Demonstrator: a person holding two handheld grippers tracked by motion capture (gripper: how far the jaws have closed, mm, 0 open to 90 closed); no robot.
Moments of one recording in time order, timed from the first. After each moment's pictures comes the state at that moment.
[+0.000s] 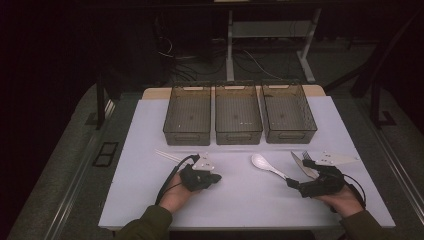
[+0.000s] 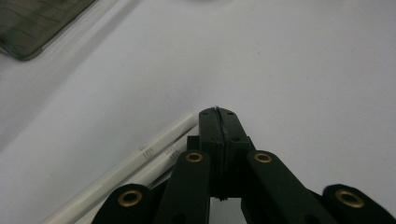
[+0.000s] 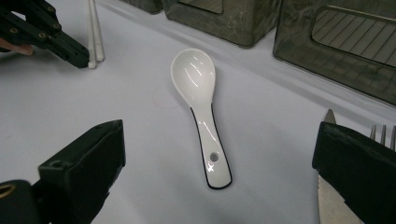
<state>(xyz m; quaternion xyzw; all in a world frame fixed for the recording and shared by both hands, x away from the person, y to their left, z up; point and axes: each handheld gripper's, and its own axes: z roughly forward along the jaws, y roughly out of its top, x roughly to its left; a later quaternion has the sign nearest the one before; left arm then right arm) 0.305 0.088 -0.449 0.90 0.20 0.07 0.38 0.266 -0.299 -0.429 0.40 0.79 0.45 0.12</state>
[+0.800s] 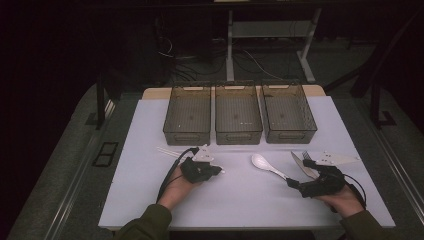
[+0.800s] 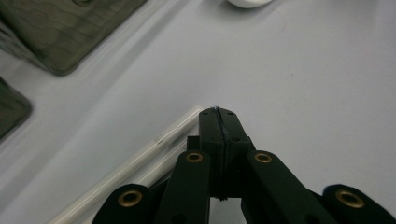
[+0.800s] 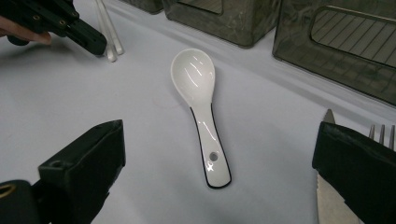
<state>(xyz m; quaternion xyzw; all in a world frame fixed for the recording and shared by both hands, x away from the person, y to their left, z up) 0.324 0.091 -0.445 0.89 0.21 0.07 0.39 0.266 -0.300 -0.429 0.40 0.79 0.45 0.12</state>
